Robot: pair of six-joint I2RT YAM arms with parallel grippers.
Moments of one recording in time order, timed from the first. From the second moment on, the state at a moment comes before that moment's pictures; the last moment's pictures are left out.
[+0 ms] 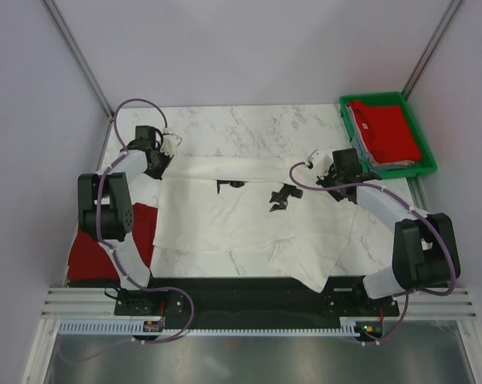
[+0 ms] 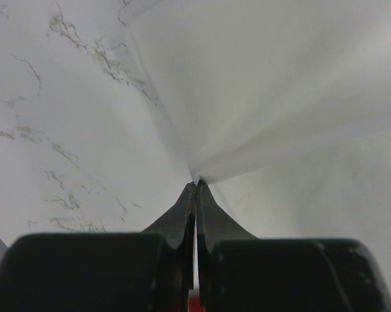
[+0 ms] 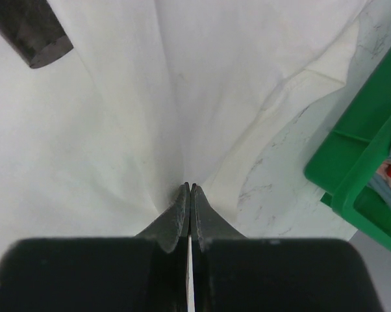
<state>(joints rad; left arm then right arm) 0.03 1.88 1.29 -0.42 0.03 0.56 0.19 1.48 0.90 -0.34 0.04 -0.63</state>
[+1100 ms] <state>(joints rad) -0.05 2.06 1.55 -0.68 0.13 0.48 0.19 2.03 1.51 -0.71 -0.39 -0.63</state>
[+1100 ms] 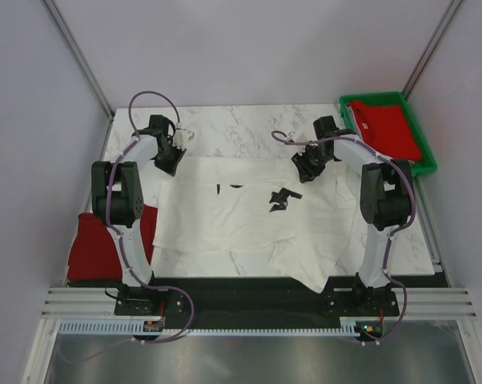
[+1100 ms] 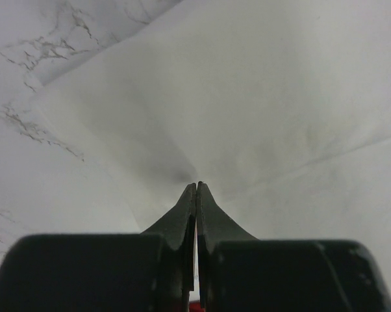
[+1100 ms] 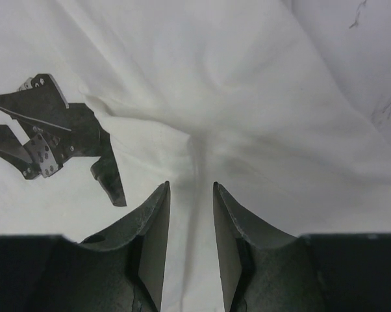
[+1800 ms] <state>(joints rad) -0.04 2.05 1.50 -0.70 0.13 0.47 0.20 2.14 1.63 -0.78 -0.48 -0.67</state>
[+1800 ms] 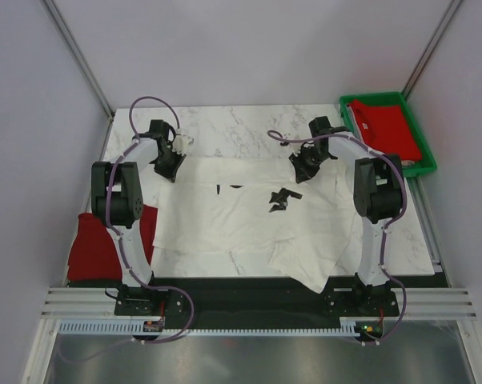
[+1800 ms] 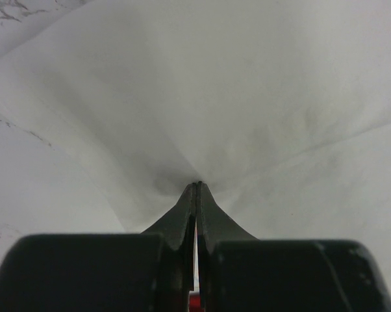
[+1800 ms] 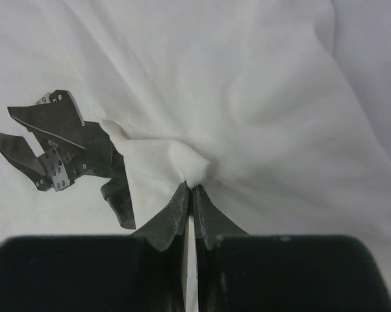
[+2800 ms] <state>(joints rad) -0.04 2.02 1.58 -0.74 0.14 0.47 0.21 1.79 1.41 -0.74 -0.36 -0.60</state>
